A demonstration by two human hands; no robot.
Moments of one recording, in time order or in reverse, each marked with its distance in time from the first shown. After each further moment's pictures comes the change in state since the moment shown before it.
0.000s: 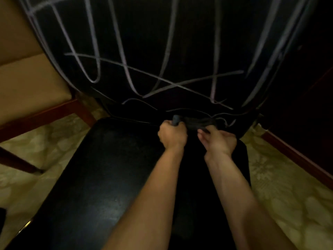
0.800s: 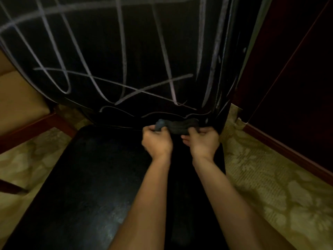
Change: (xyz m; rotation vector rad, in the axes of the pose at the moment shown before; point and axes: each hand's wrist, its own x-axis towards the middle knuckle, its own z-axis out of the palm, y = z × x) left_hand -0.048 0.004 0.015 -0.028 0.171 0.110; right_hand -0.002 -0.021 -0.034 -0.415 -0.064 -0.270
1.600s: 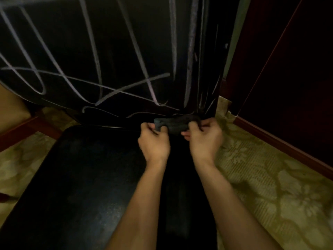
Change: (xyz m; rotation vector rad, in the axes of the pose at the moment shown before) left_hand -0.035 0.005 0.013 0.157 -0.119 0.220; right_hand 0.012 -0.010 -0.039 -0.089 0.065 -0.246
